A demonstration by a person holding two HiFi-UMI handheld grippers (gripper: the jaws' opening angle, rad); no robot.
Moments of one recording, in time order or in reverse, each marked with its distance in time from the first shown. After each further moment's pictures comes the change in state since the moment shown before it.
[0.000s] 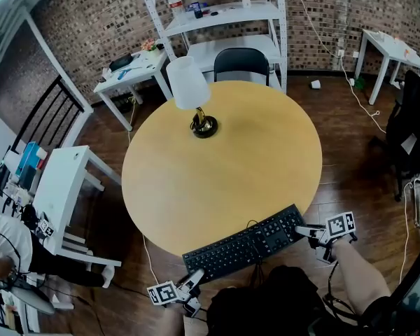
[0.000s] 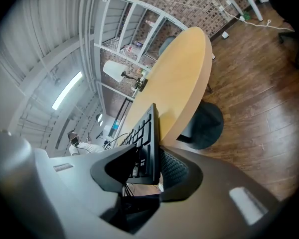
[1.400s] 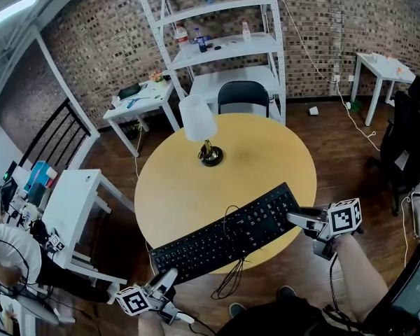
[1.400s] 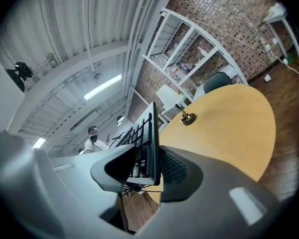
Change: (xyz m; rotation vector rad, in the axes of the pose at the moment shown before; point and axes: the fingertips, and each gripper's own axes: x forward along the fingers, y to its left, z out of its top) left arm -0.129 -0.151 0.138 0.199 -0.195 -0.043; right arm -0.056 0.255 0.098 -0.403 -0.173 0.137
